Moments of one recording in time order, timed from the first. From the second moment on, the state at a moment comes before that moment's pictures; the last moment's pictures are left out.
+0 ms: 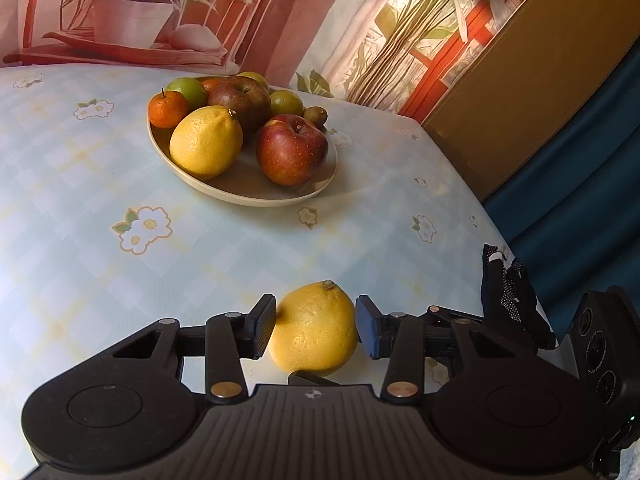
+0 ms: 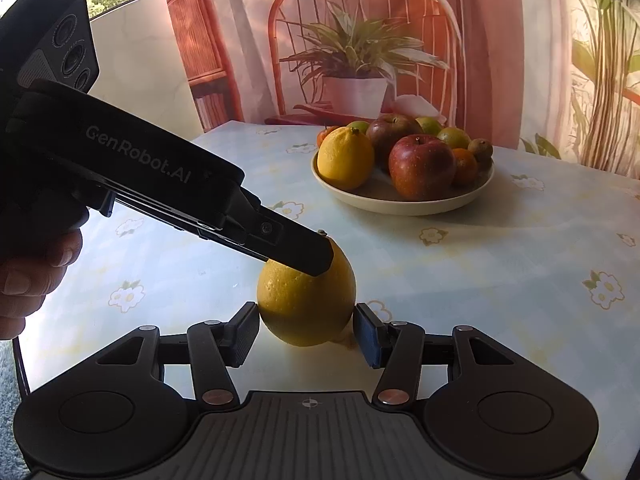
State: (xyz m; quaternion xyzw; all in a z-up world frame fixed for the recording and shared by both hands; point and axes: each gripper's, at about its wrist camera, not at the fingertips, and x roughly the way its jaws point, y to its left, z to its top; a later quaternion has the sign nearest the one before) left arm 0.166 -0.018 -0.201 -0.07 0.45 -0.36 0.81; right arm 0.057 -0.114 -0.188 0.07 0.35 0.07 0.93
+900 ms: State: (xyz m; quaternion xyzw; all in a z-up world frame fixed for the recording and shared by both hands) left arm 0.185 -0.026 -0.154 -0.05 0.39 -0.37 0.84; right arm 0.090 -0.135 -0.143 0.05 0.31 0.07 0.95
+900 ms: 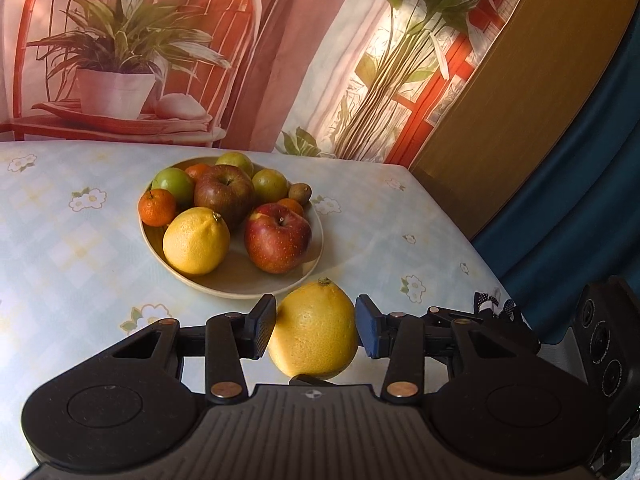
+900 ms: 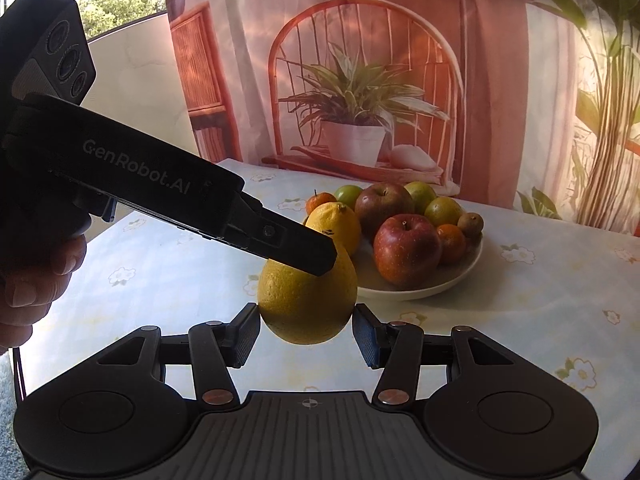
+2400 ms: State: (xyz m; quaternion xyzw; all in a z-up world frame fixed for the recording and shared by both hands) left arm 0.257 -0.056 -0.174 -0.01 0.41 -0.34 0.85; right arm 0.183 -0.173 -0.171 0.06 0.35 0.09 0.93
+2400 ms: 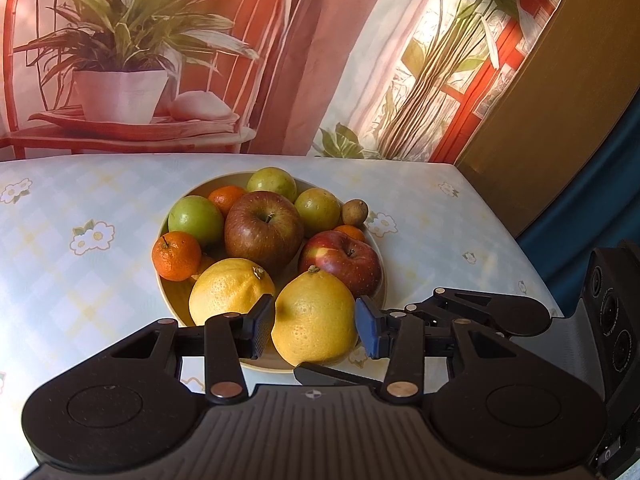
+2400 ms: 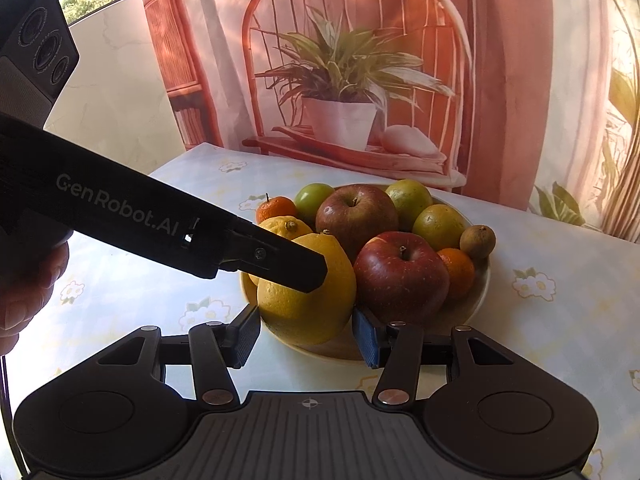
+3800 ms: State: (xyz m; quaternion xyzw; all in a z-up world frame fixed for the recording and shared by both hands) left arm 0.162 0.040 -0.082 0.01 0.28 -0.18 0.94; right arm 0.107 -0.166 -0.087 0.09 0.32 -0.03 0.94
